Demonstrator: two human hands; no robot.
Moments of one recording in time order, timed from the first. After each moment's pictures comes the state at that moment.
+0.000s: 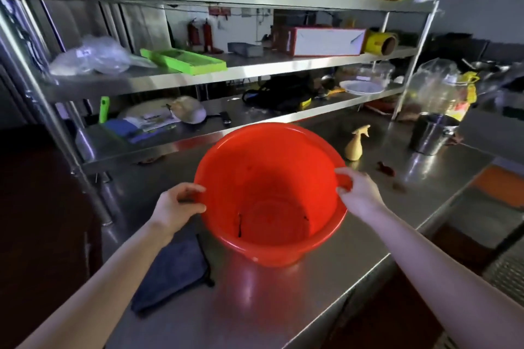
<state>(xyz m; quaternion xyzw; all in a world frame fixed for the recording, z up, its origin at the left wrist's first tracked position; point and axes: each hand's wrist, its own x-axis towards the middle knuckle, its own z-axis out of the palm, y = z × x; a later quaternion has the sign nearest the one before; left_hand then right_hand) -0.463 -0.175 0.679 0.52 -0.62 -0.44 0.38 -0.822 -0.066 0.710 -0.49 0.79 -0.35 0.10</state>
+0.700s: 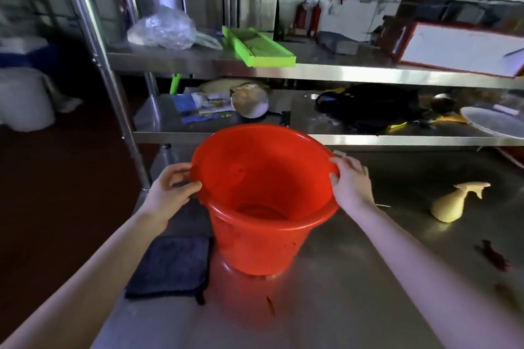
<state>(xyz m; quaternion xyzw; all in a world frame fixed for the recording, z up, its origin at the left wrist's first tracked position) -0.472 -0.232 0.674 0.61 -0.41 -0.41 0.54 -0.824 -0.301 0.694 -0.68 0.68 -0.25 0.05</state>
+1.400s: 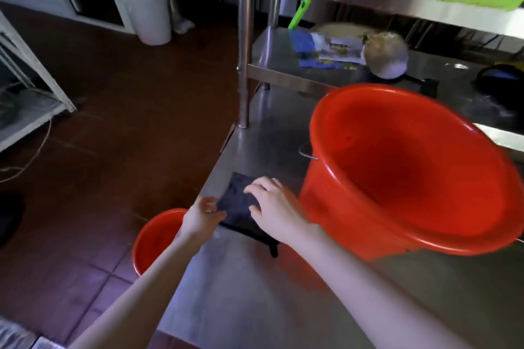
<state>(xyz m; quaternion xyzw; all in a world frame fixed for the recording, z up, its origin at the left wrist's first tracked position) -0.380 -0.122 0.501 0.83 -0.24 -0.32 0.38 -0.546 -0.213 0.594 -0.94 0.29 -0.07 0.17</state>
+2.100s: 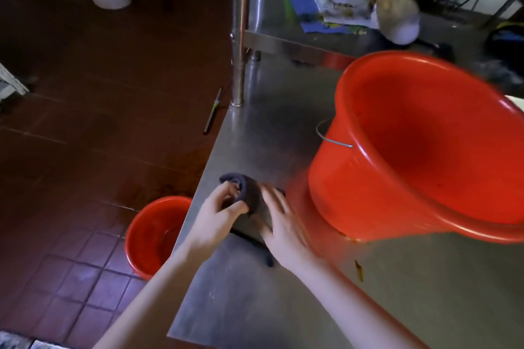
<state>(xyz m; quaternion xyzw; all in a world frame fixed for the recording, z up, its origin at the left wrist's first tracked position) -0.385 -0.116 0.539 0.67 -0.36 -0.45 0.48 -0.543 -0.174 0.515 -0.86 0.41 -0.14 0.28</state>
